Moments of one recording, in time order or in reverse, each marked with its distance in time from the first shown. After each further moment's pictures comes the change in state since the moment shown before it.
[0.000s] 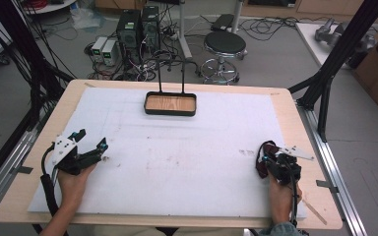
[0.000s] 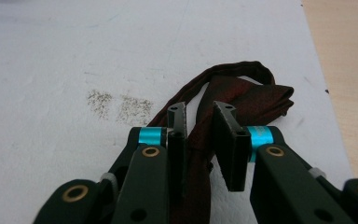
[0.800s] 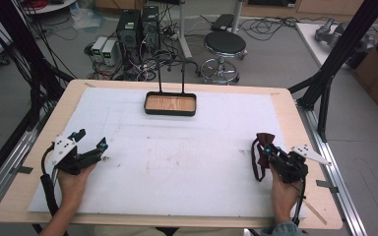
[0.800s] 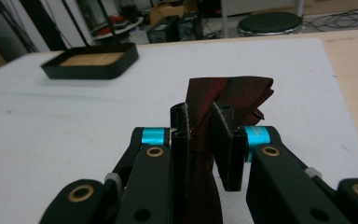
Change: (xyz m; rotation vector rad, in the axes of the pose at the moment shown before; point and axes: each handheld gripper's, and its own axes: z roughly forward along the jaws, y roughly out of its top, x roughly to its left) left arm 0.000 0.000 0.000 0.001 0.002 0.000; right arm 0.001 0.016 -0.028 -0.230 0.199 0.093
